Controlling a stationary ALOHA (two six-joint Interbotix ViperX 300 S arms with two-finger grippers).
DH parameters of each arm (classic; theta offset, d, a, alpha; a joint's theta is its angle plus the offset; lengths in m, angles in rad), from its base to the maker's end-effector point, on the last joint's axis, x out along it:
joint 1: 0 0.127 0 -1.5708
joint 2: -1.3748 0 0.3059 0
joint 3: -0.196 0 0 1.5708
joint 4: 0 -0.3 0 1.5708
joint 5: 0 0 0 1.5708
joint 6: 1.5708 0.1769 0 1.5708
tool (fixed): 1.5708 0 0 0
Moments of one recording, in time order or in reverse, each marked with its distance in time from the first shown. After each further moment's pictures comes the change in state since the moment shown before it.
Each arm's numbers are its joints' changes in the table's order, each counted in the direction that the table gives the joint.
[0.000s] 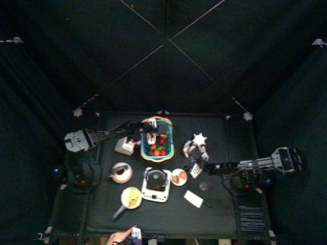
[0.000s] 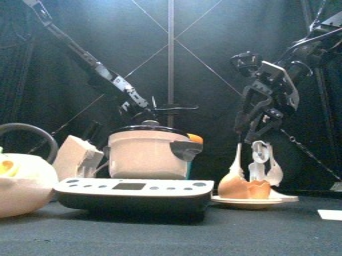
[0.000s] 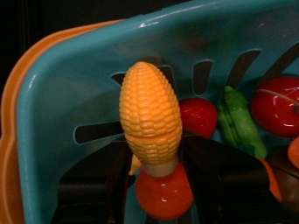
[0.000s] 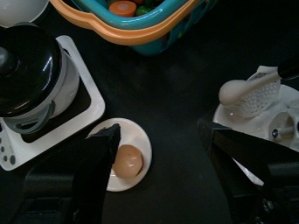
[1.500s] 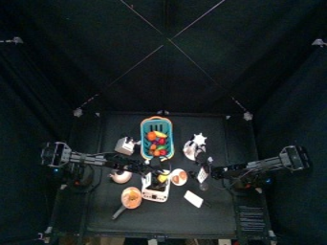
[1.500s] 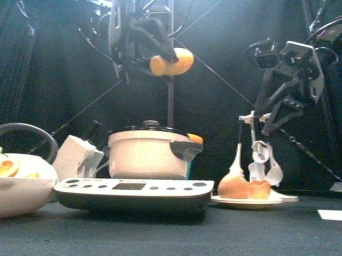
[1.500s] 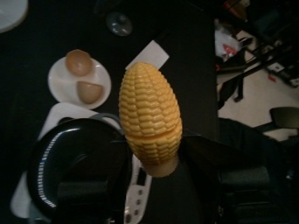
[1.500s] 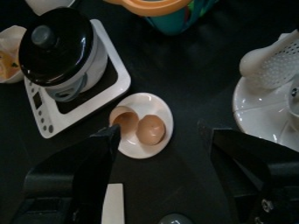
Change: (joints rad) left arm -0.641 -0.341 0.249 0.278 0.186 -0.888; right arm 0.161 -0.146 0.064 -0.138 -0.025 -0.011
